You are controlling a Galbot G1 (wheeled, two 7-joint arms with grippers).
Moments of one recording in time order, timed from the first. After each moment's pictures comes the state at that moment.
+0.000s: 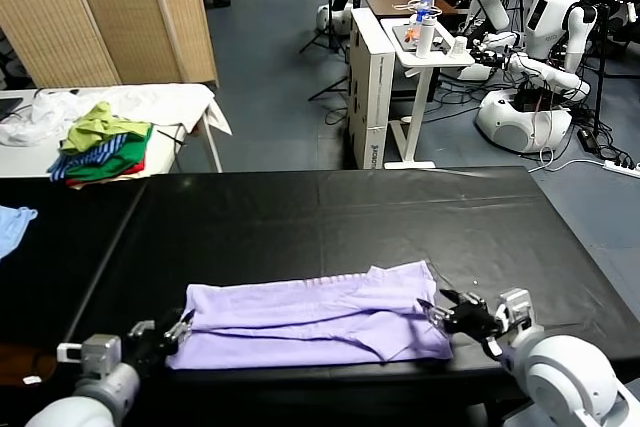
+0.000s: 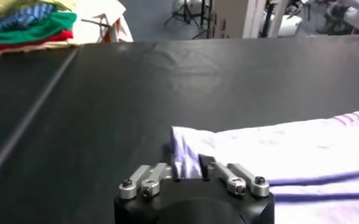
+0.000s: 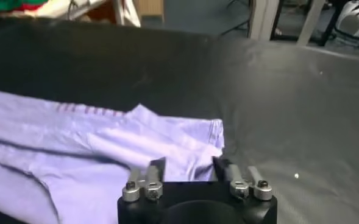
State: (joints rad) left arm 1.68 -1.10 -0.73 -2.26 -0.58 0.63 -0.15; right arm -1.38 0.81 0.53 2.17 0.87 -0.73 0.20
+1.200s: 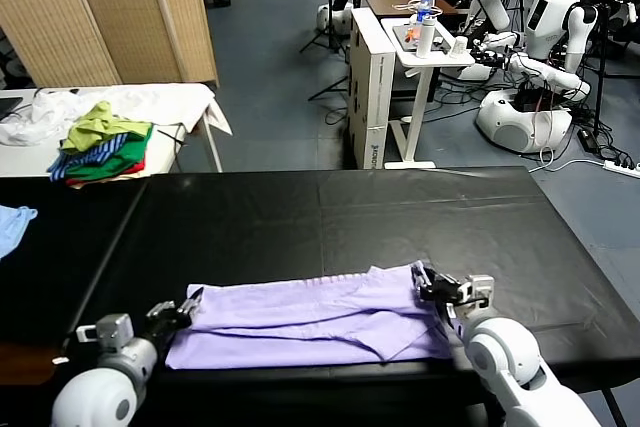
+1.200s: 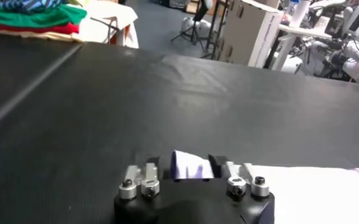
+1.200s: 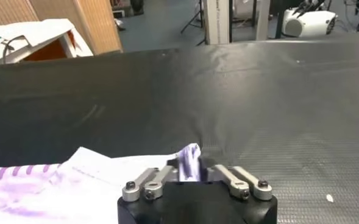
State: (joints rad) left arm 1.50 -1.16 -0.66 -2.04 -0.66 0.55 -0.11; right arm -1.21 1.06 0.36 1.90 0.68 -0.56 0.24
